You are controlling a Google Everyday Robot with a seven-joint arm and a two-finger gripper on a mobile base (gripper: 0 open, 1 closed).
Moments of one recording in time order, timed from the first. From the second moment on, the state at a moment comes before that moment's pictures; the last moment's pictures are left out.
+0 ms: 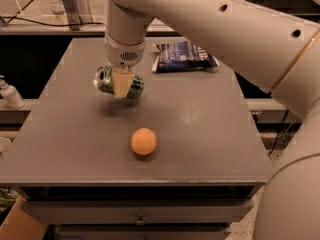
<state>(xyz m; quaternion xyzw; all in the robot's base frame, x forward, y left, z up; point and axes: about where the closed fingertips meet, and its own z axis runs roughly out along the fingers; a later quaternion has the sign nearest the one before) 0.584 0.101 0.873 -0.80 0.58 0.03 0.16</state>
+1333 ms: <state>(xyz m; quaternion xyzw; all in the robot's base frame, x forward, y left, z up) 0.590 0.074 0.861 -0.72 0.64 0.12 0.23</state>
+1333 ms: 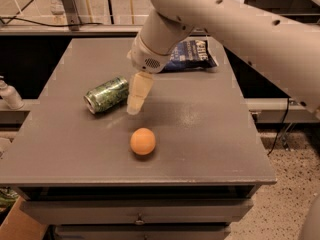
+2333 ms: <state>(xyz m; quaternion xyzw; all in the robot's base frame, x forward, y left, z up) 0.612 -0.013 0.873 -0.59 0.72 0.15 0.33</state>
